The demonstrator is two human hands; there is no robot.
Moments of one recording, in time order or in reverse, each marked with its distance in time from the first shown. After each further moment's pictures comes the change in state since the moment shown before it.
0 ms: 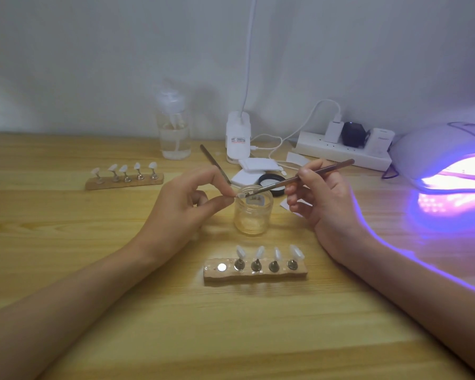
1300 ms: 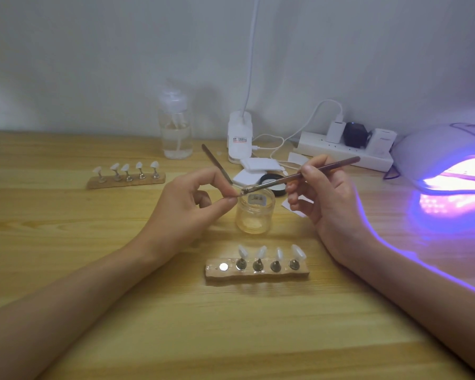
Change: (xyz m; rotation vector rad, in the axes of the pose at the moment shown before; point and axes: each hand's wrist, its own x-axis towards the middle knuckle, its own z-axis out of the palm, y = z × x) left_hand -0.003 0.006 0.002 0.027 0.019 -0.061; right_hand -0.001 -0.004 0.001 -0.009 -0.041 -0.041
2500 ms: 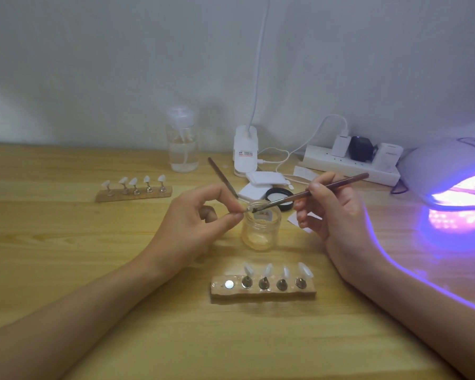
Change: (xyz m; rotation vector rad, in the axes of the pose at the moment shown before) left_hand 0.001 -0.007 -0.003 -0.032 -0.016 -0.034; right_hand -0.001 0.001 -0.001 -0.030 0.028 -0.031
